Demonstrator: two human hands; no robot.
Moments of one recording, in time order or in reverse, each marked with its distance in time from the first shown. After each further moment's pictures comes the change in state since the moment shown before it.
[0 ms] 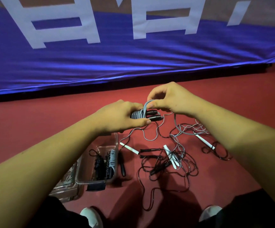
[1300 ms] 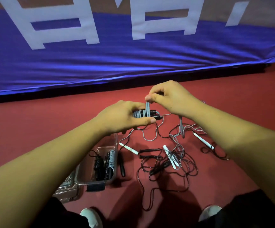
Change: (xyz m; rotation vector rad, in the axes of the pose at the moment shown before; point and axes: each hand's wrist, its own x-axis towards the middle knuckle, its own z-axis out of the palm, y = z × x) left_hand 0.003 0.007 0.006 -0.086 0.024 -0.039; right_hand 0.003 -0.002 -0.001 -0.318 0.160 -0.078
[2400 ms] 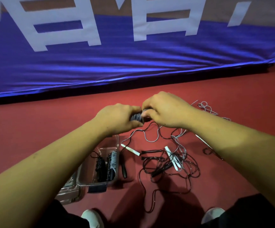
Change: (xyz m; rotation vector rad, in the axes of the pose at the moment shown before) left_hand 0.005 -0.015 0.001 0.486 0.058 -0.097; right_hand -0.010 -0.025 0.014 -0.430 -0.170 -0.108
